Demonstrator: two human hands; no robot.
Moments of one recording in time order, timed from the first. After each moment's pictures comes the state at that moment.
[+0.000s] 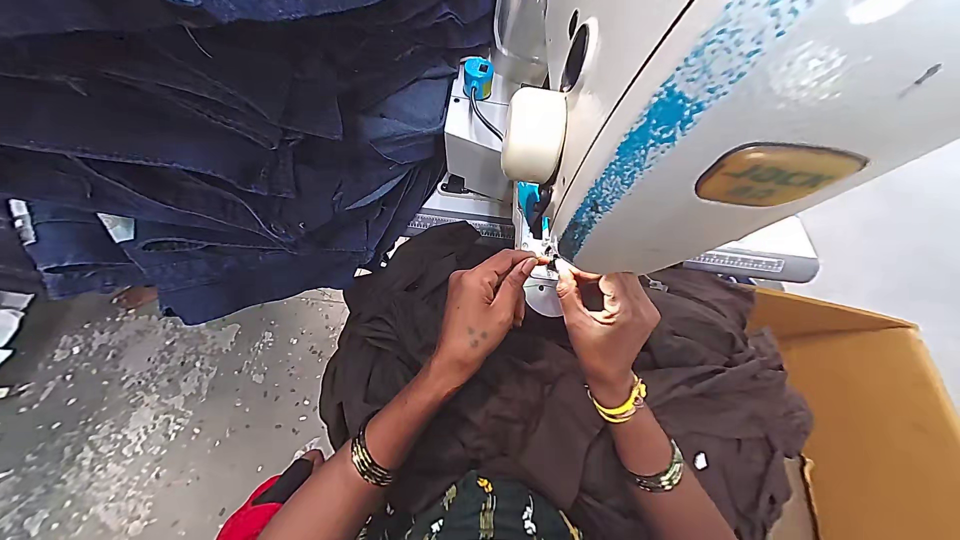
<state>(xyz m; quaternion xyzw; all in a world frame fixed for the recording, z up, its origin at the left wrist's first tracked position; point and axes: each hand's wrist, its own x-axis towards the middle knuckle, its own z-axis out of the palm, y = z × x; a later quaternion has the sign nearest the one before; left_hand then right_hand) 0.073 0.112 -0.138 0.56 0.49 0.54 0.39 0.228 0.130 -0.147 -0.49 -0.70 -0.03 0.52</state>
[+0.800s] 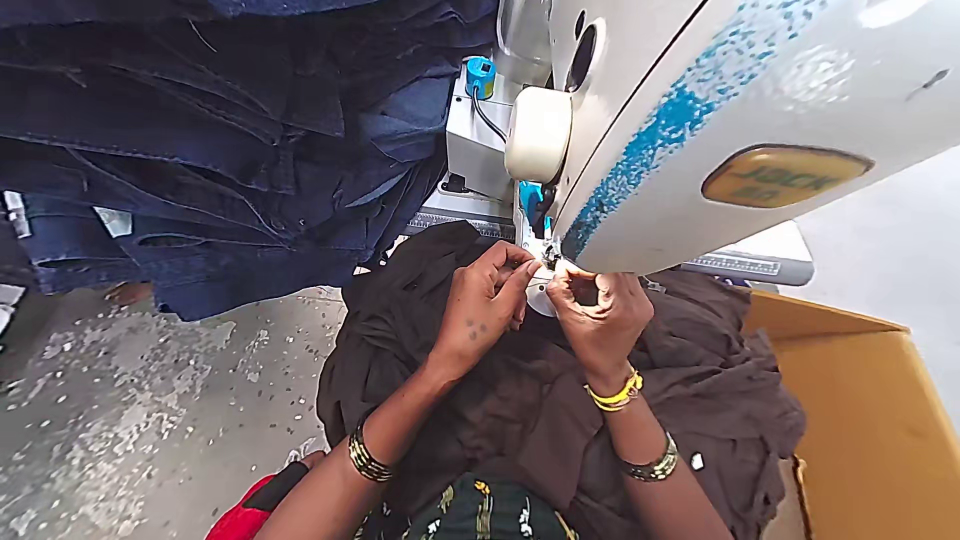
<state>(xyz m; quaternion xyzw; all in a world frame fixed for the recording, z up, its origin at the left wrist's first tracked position) 0.072 0.114 -0.134 0.52 0.48 0.52 0.48 0.227 0.138 -0.150 -0.47 -0.71 -0.06 0.53</state>
